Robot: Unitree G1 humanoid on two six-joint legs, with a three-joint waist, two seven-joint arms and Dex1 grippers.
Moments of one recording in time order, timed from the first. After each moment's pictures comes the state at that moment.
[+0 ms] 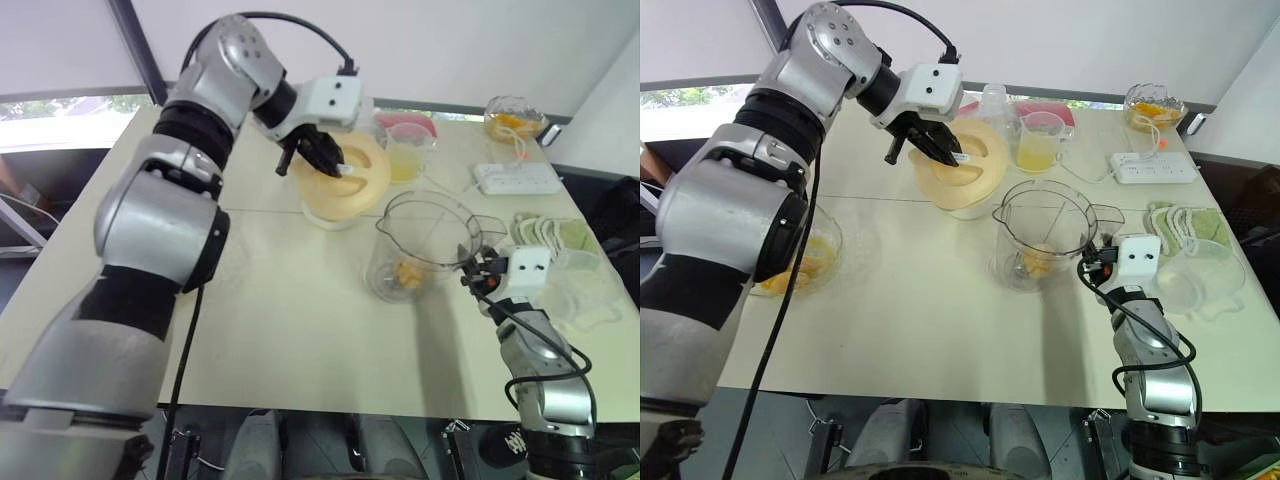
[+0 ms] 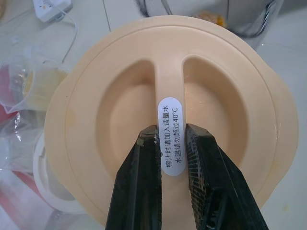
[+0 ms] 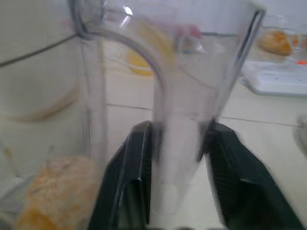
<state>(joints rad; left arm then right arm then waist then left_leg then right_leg) -1.70 0.30 -0.32 1.33 0.27 -0.25 -1.54 -0.03 -0.32 -0.24 -0.22 0.24 0.27 0.18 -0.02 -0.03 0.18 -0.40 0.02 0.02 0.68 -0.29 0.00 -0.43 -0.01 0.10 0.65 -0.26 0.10</state>
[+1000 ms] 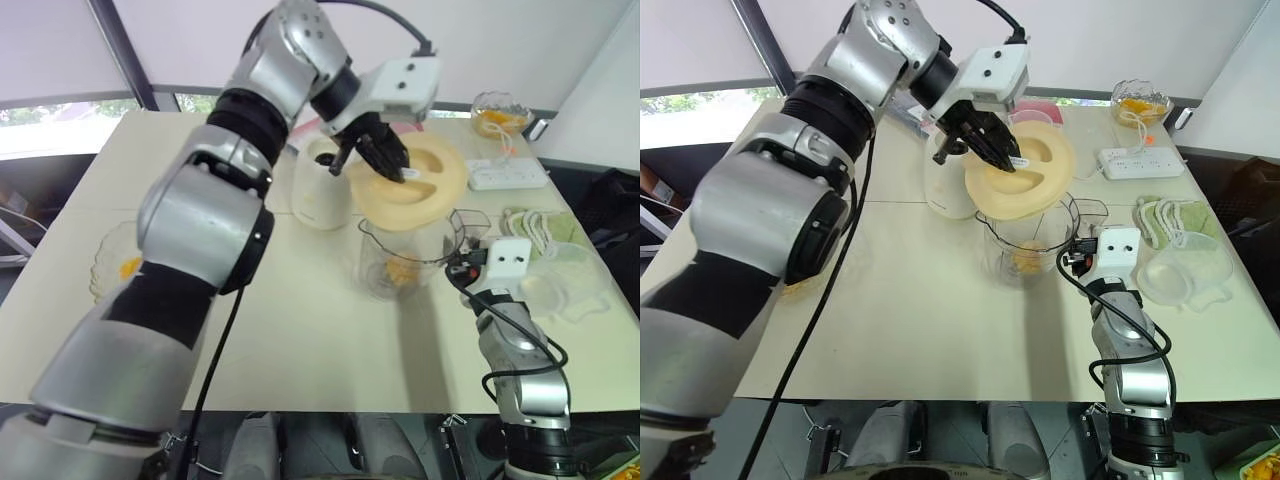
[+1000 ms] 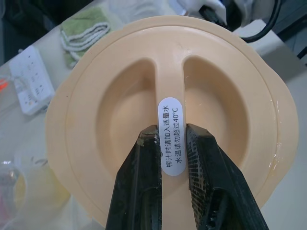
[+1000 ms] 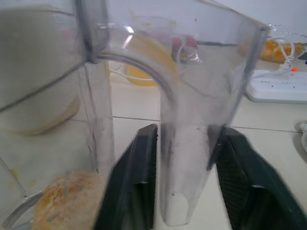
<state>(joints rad) -1.79 0.12 -0.22 1.33 0.22 -0.19 -1.61 -0.07 -0.25 -0.17 -0.29 0.17 0.32 0.11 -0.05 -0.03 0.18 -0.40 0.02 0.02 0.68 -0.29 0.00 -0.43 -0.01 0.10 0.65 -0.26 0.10</state>
